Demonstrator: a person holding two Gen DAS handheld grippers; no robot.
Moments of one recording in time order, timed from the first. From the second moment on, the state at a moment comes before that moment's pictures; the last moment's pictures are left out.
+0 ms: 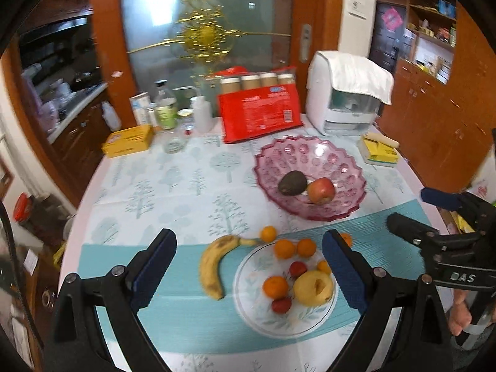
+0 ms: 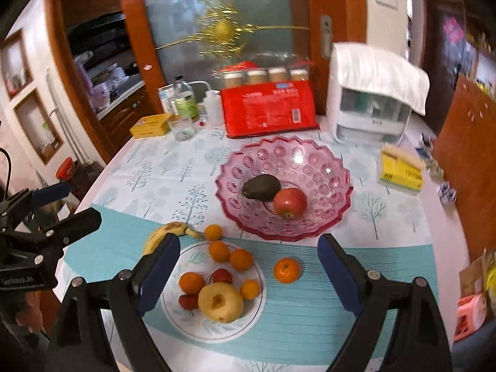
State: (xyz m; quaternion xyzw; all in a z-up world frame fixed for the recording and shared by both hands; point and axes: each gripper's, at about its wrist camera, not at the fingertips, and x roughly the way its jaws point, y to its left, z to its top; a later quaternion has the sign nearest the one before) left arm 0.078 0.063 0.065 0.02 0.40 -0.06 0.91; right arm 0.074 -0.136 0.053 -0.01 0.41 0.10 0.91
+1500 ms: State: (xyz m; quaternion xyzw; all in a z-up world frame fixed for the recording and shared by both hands) left arm 0.196 0.122 -0.123 0.11 0.54 -0.20 0.81; right arm 0.056 -0.092 -0.105 0.15 0.53 -0.08 0.83
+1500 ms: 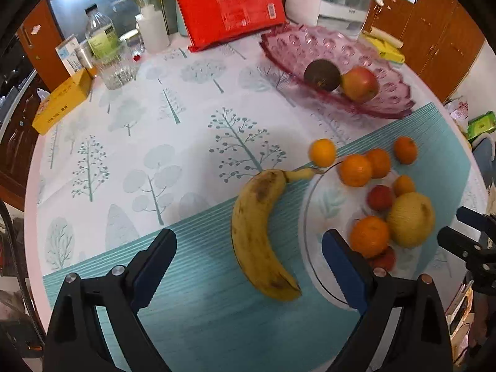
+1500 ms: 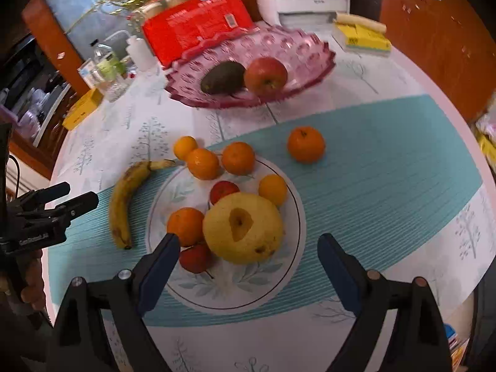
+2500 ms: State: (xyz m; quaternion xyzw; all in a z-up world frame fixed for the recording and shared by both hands) left arm 0.223 0.097 -0.187 0.12 0.59 -0.21 0.78; right arm 0.088 -0.082 -0.155 0.16 0.56 -0.10 0.81
